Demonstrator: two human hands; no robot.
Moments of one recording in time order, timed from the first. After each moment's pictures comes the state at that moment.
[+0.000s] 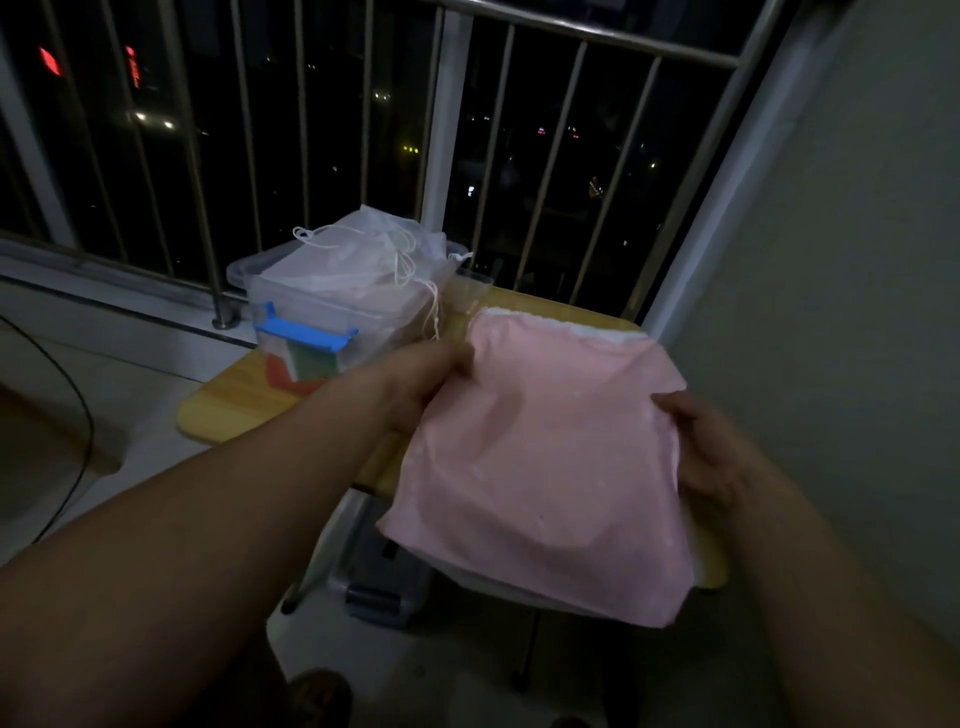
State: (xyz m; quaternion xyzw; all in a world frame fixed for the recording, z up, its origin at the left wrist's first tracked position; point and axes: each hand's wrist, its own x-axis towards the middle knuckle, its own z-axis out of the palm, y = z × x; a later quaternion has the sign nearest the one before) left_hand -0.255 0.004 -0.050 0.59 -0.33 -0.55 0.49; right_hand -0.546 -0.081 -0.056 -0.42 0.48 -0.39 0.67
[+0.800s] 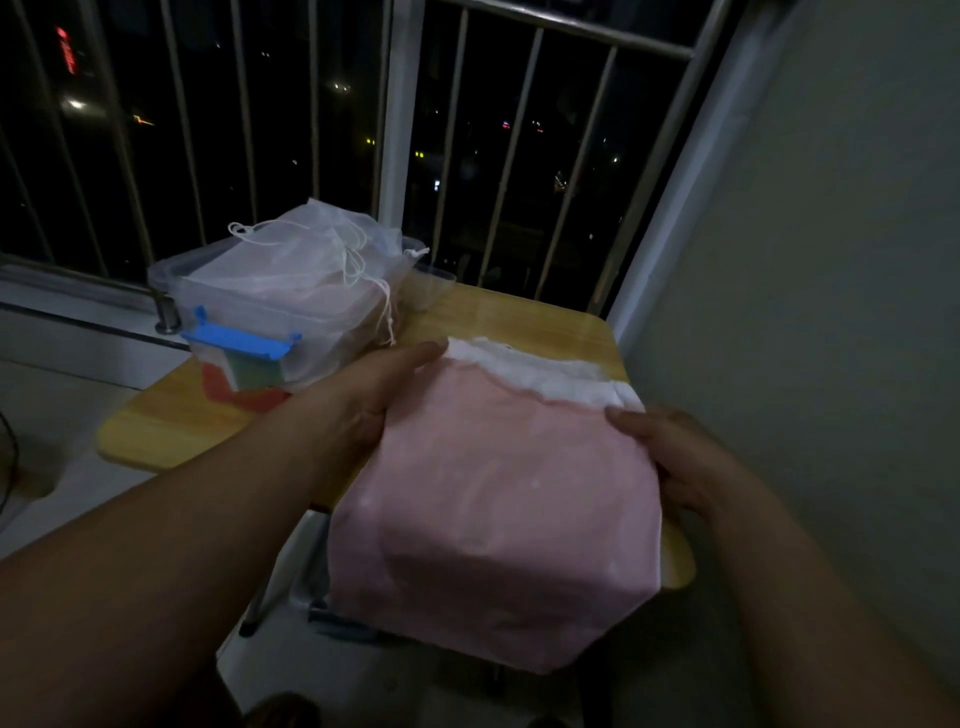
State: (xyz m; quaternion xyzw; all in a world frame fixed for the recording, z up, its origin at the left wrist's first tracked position) left_hand -0.253 -0.022 -0.077 0.52 -0.29 -0.58 0.55; right_hand -0.558 -0.089 -0.071 -0.52 0.53 -0.35 0.57
